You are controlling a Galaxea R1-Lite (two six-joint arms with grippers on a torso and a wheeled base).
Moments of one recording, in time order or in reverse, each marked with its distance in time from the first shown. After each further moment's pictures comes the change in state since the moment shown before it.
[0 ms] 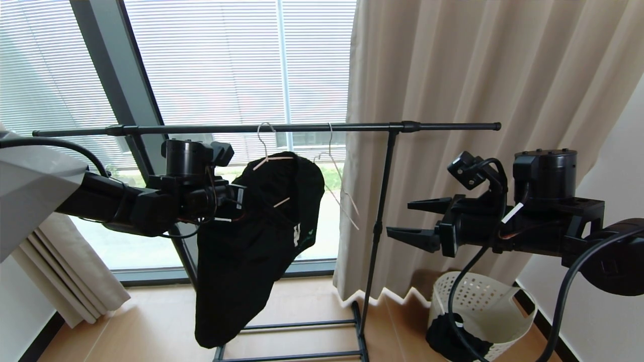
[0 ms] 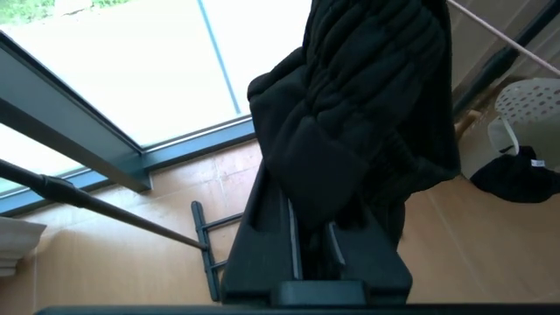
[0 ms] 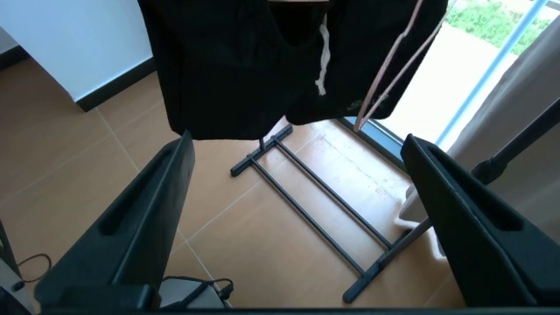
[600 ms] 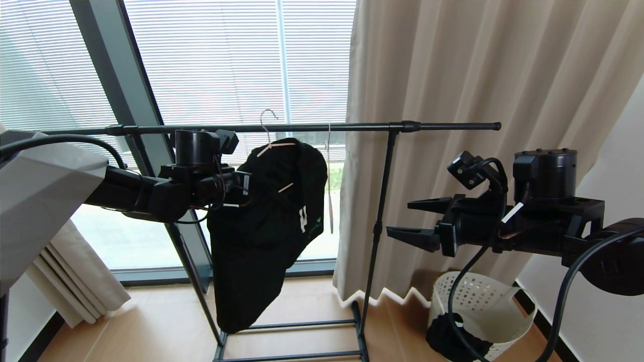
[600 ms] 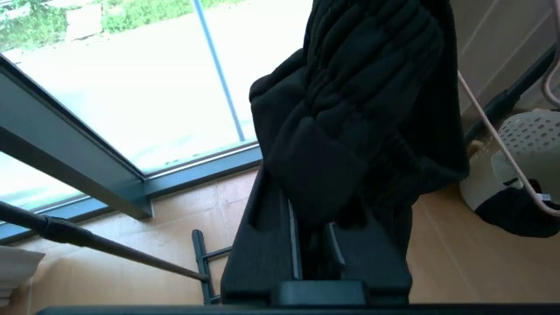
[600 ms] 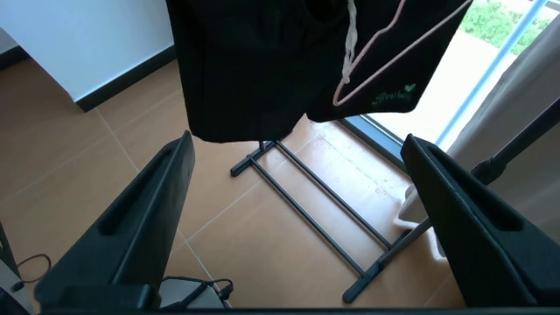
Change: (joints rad) left arm 0.001 0.082 -0.160 -0.001 0.005 -0.002; right arm 0.000 0.000 -0.001 0.000 -0.001 0.000
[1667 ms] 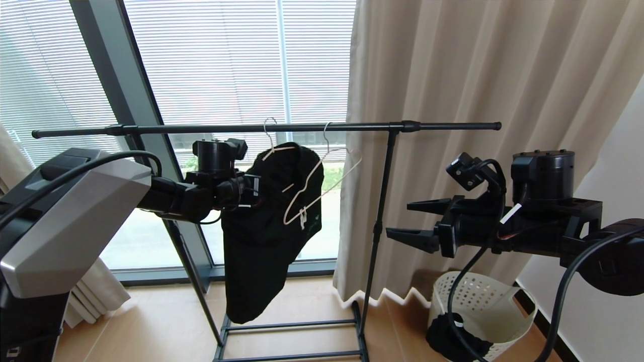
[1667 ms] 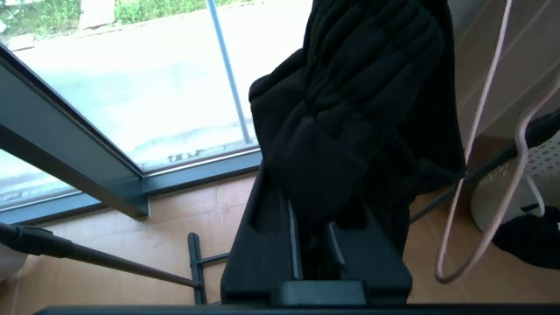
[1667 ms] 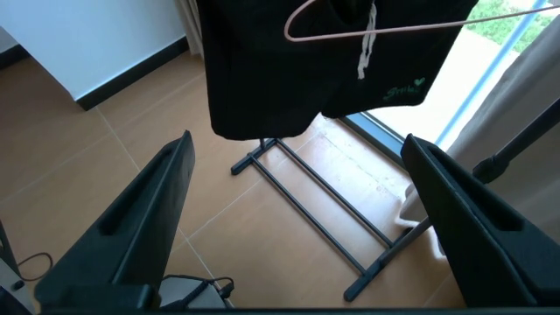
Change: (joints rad) left arm -0.004 0.169 -0.173 0.002 0.054 -0.046; right arm 0.000 0.006 0.001 0.000 0.000 0.000
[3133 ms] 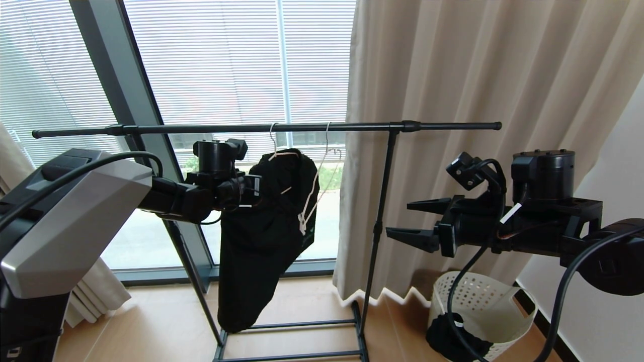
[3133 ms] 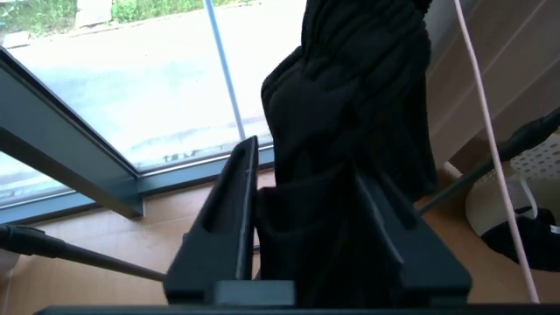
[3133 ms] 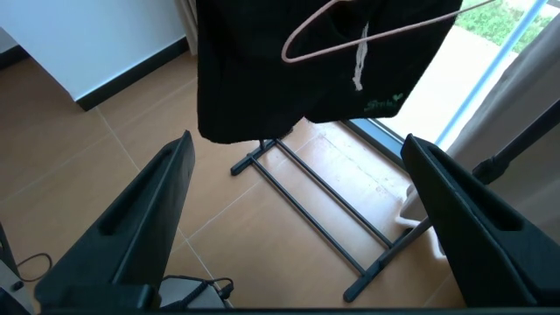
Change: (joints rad) left arm -0.001 0.002 0.003 -0.005 0.000 -0.014; right arm 0.000 0.000 -0.001 -0.001 0.000 0.000
